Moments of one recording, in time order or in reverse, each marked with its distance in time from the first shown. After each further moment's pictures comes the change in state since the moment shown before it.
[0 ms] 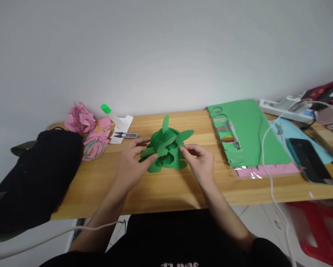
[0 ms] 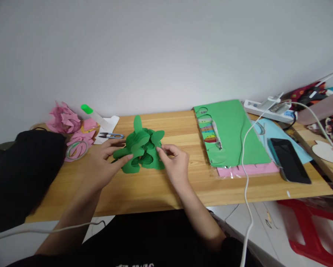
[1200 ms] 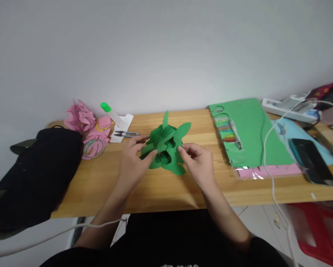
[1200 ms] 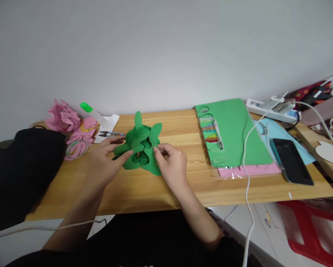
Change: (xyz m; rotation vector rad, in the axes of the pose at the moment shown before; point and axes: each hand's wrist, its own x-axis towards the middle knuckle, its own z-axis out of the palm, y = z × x) left_hand 0.002 -0.001 0.007 0.057 0.071 -0.039; right_hand -0.003 -0.019 0.000 -0.185 -0.141 -0.028
